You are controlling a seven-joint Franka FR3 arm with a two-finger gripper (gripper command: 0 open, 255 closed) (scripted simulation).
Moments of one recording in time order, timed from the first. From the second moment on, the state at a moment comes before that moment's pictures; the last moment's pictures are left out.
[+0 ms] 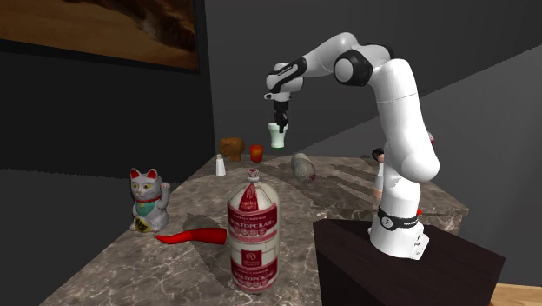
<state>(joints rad) -0.82 0.31 -0.78 -1.67 0.18 2.01 -1.45</state>
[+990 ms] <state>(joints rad) -0.84 0.38 -0.75 -1.80 0.24 2.19 -1.48</state>
